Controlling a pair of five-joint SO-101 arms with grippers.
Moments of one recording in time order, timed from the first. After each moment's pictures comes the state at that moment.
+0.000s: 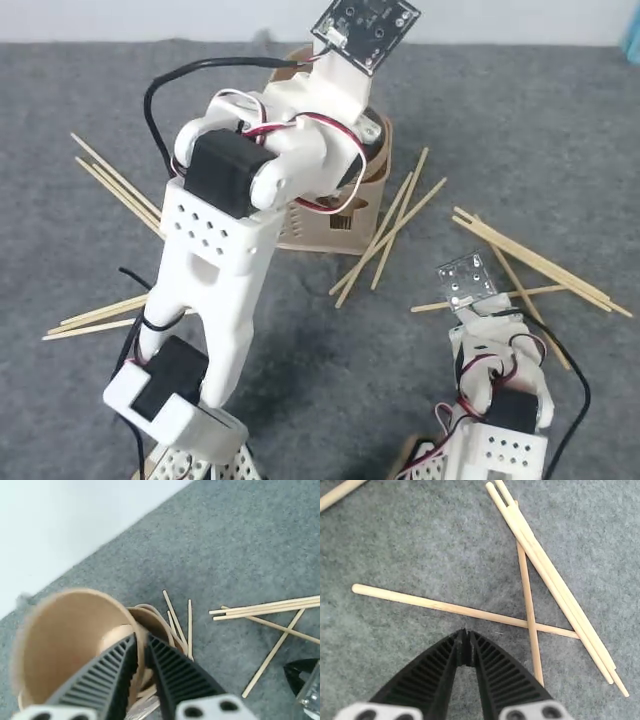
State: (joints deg) left arm 25.8 3.3 -44.9 96.8 -5.5; right arm 7.9 -102.7 95.4 63.4 36.2
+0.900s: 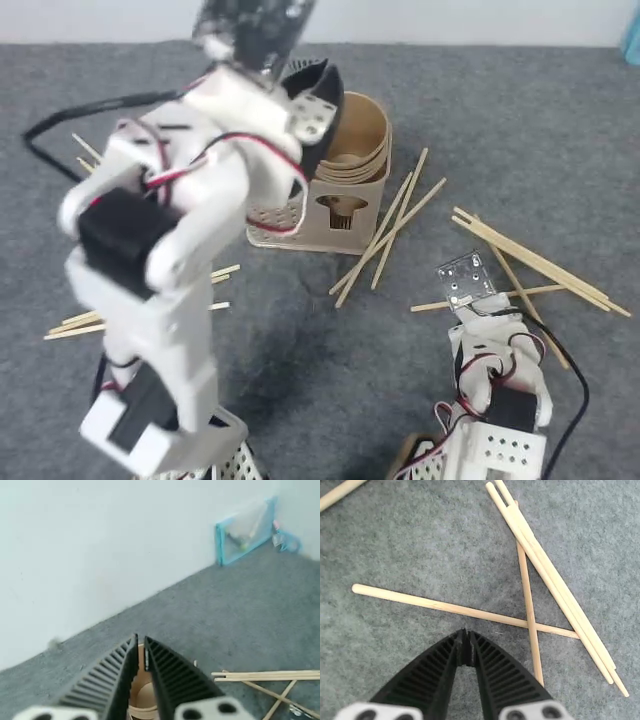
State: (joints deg) left arm 24.4 -6.6 -53.8 97.4 0.0; right arm 7.9 -102.7 95.4 63.4 36.2
